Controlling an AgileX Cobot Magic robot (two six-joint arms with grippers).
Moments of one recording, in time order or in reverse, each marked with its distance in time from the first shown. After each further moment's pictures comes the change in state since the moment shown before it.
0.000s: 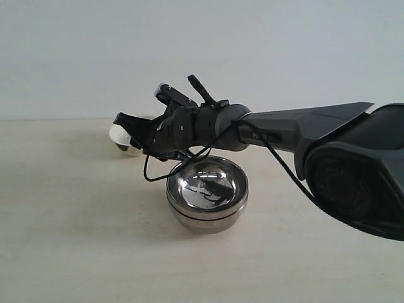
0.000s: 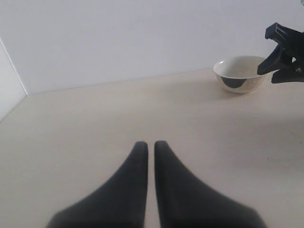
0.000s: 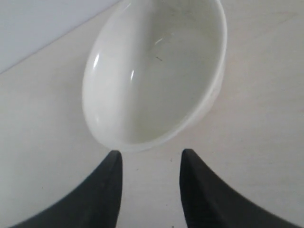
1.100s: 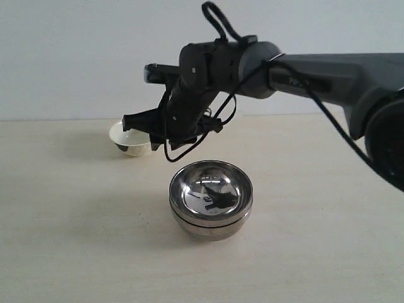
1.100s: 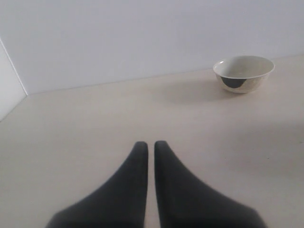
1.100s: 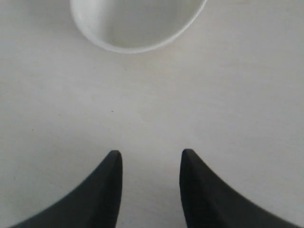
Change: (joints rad) left arm 0.000 0.000 0.000 0.000 0.000 0.000; right arm -0.026 -0.210 0.000 -0.187 0.558 -0.296
